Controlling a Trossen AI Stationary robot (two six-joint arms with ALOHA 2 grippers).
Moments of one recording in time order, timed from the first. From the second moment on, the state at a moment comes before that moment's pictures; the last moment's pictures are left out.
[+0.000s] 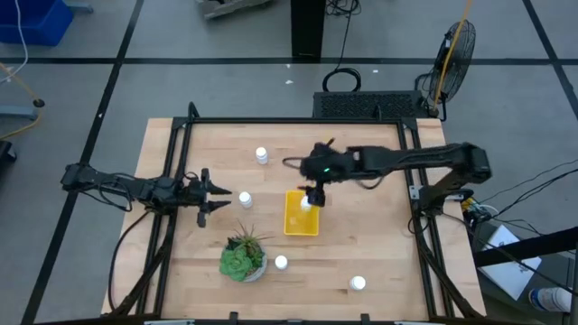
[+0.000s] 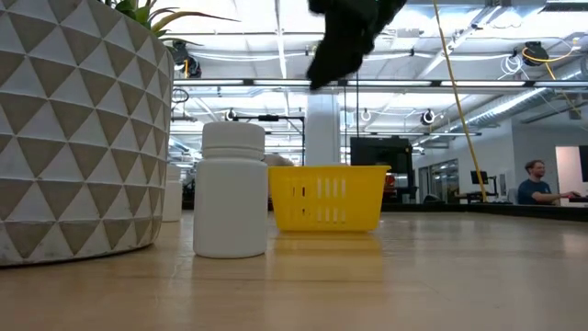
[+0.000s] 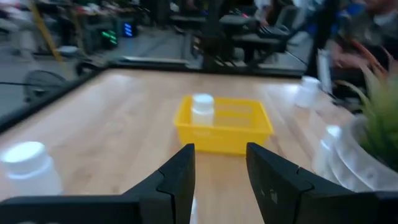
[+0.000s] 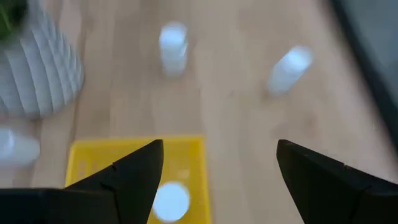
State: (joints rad) left arm -0.19 0.24 0.01 0.11 -0.21 -0.09; right arm -0.04 1.55 1.32 -0.54 0.13 0.01
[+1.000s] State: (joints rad) left arm -0.01 0.91 0.74 -0.71 -0.35 -0.26; right arm -0.09 1.12 1.32 -0.40 0.24 -0.26
